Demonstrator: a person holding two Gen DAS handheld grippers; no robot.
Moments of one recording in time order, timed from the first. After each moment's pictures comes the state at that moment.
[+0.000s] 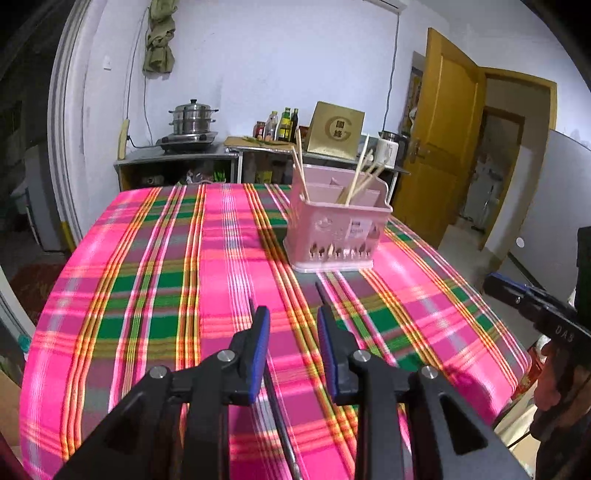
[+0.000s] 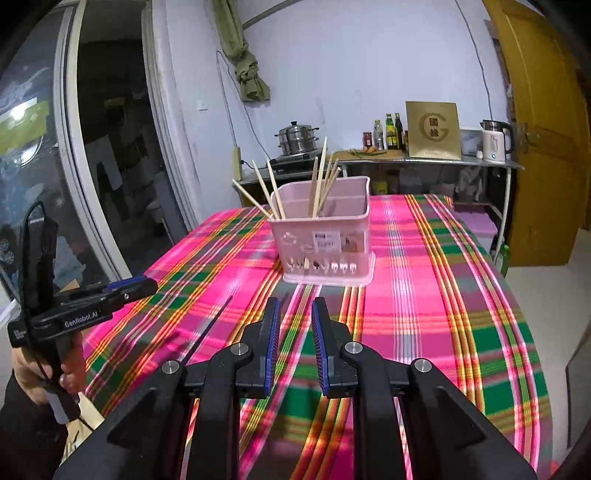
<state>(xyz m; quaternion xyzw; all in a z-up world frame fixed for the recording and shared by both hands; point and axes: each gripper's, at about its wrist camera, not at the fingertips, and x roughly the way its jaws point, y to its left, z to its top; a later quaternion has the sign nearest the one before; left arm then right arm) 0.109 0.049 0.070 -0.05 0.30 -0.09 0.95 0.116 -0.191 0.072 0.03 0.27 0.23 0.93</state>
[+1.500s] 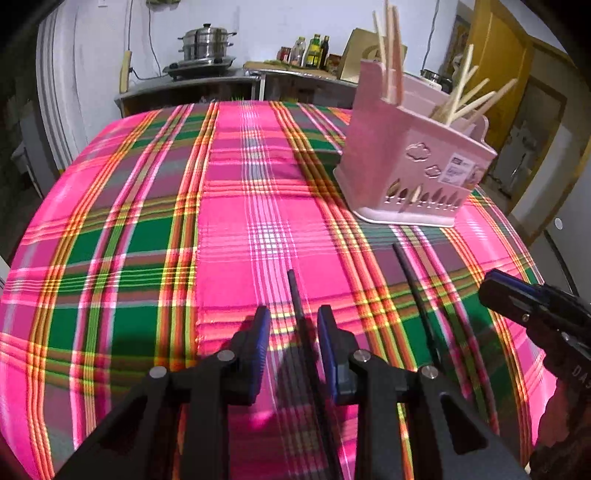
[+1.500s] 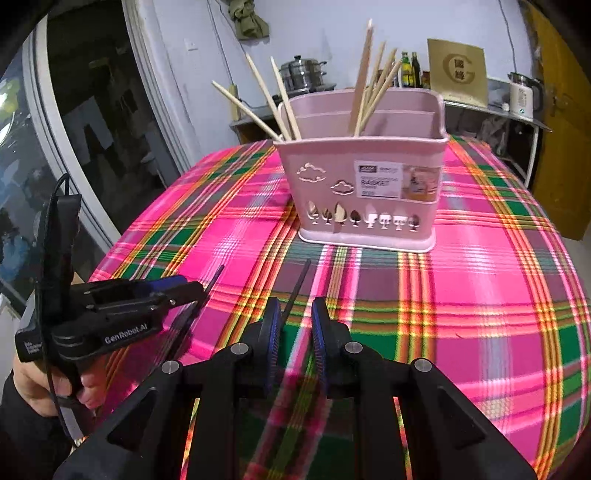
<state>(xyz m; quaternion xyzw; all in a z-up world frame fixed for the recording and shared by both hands) 0.222 0.066 -0.011 -0.05 0.44 -0.06 0.90 0.211 -0.111 0.007 0.01 0.40 0.24 0.89</state>
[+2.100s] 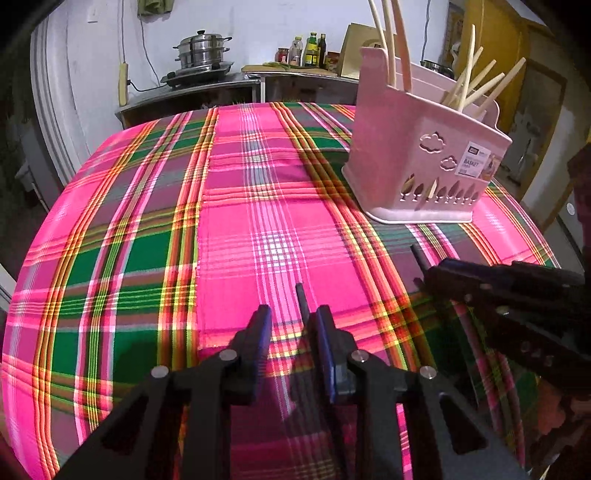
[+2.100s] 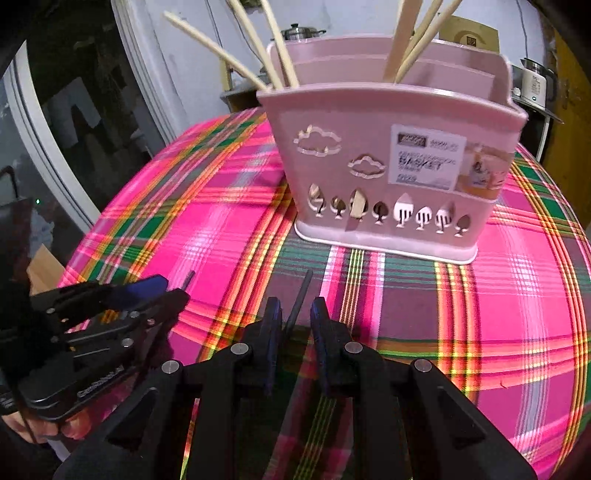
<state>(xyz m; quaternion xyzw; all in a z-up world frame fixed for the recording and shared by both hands) 0.235 0.061 -0.017 -0.02 0.43 -0.04 0.90 0.264 -0.079 -0.025 -0.02 0.45 0.22 0.87</state>
